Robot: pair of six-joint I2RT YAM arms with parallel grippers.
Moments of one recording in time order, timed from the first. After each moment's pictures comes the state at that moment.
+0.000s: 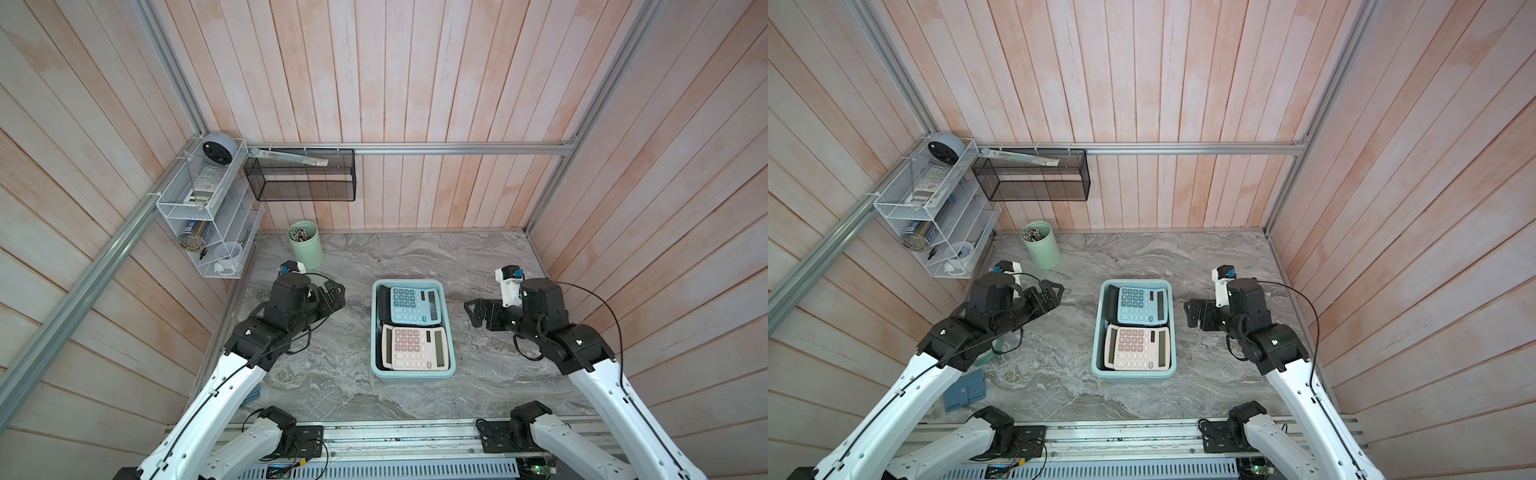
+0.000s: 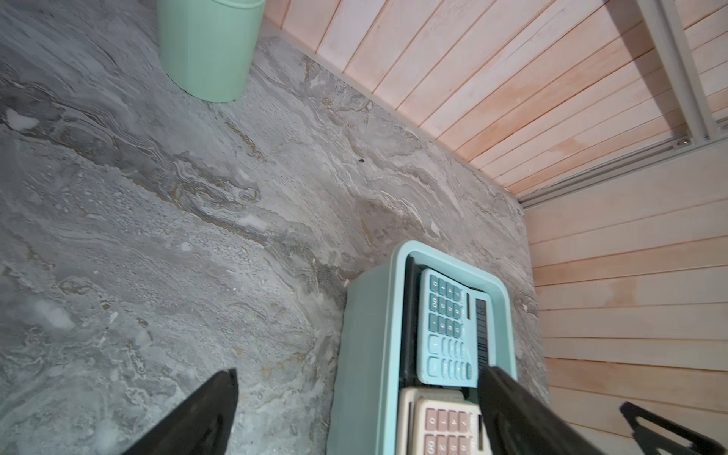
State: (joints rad) left arm -0.45 0.91 1.00 -0.70 -0.07 -0.75; right arm 0.36 0.81 0.92 -0.75 -0.09 0.34
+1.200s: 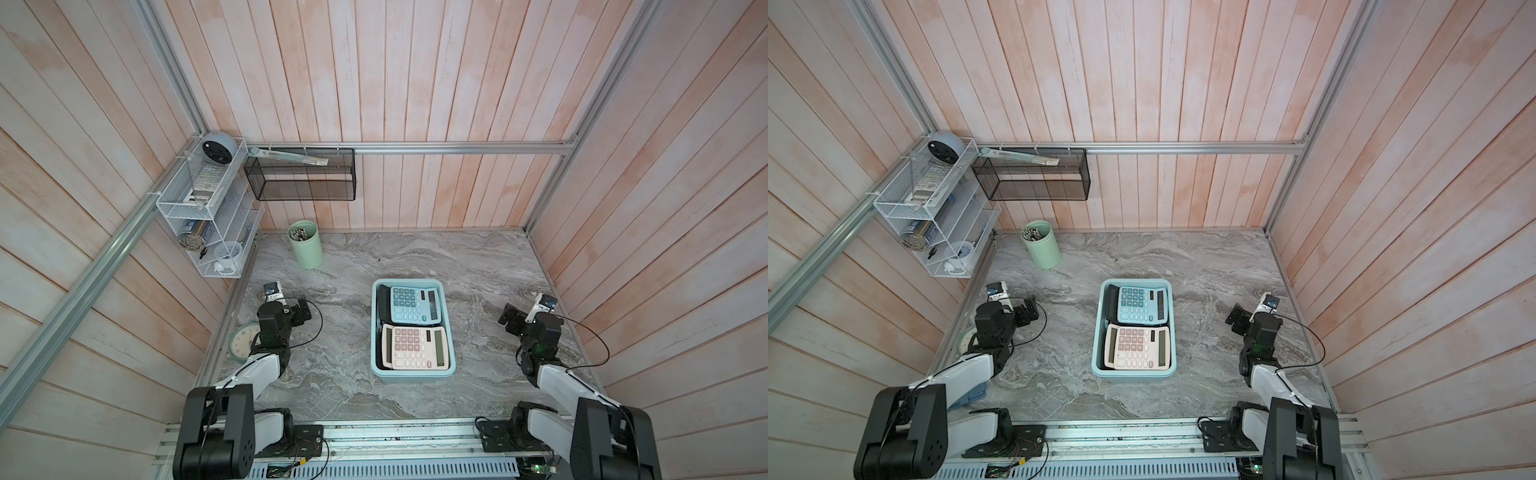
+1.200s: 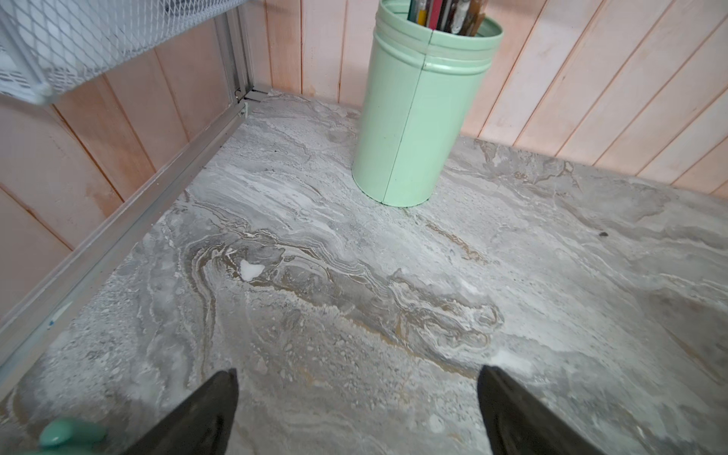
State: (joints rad) left arm 0.07 1.29 0.34 0.53 -0.02 -0.17; right arm -0.17 1.13 0.23 0.49 0.04 0.27
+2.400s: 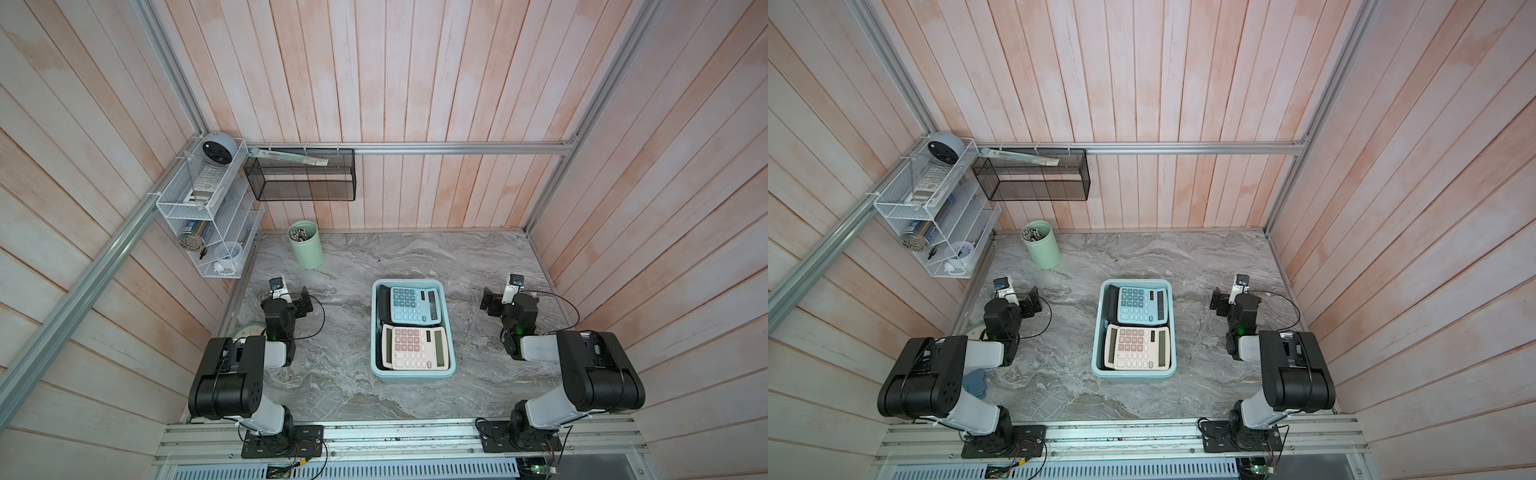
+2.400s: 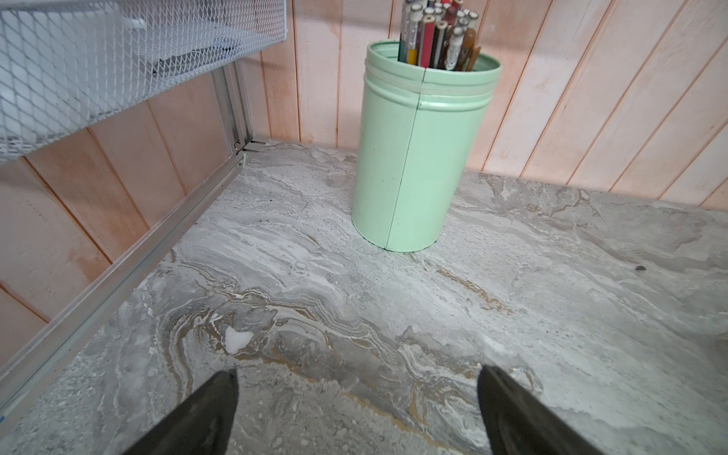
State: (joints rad) left arm 0.04 1.55 0.37 0.90 -0.09 -0.10; right arm -0.01 1.54 0.38 0.82 0.07 0.07
